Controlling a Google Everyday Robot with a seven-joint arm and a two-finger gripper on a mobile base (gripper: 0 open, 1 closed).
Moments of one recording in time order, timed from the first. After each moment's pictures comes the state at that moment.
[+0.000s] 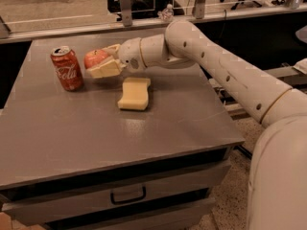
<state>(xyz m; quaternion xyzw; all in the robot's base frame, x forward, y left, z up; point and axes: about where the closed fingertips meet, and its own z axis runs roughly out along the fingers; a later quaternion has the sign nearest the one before) 0.671 0.155 0.880 -0.54 0.58 0.39 0.46</state>
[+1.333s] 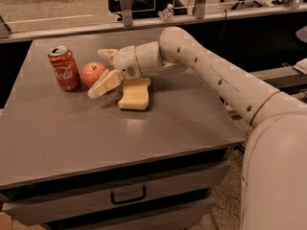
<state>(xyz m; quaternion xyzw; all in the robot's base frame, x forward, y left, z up) 0.647 0.172 0.860 -0.58 0.54 0.43 0.44</state>
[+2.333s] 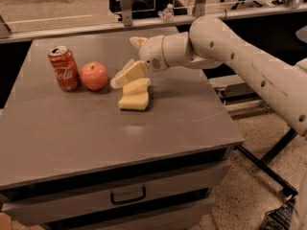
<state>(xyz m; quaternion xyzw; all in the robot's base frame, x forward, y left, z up) 0.663 0.090 0.889 -0.54 0.61 0.32 0.49</state>
